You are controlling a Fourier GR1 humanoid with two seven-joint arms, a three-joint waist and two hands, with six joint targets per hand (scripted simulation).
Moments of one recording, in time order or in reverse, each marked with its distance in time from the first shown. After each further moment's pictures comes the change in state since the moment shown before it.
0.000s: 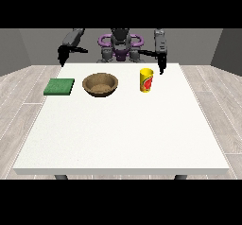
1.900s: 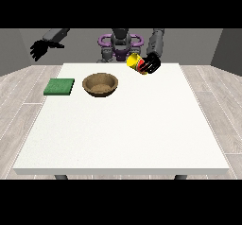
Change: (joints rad) left arm -0.256 -0.007 -0.152 0.464 -0.461 0.496 0.000; right arm -0.051 -0.267 -0.192 0.456 -0.100 0.234 -0.118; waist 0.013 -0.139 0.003
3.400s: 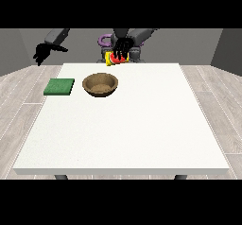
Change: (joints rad) left arm -0.166 -0.117 -0.532 -0.119 -0.780 -0.107 0.804; right arm -0.099 -0.004 0.022 0.227 0.072 -0.070 -0.054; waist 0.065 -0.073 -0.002
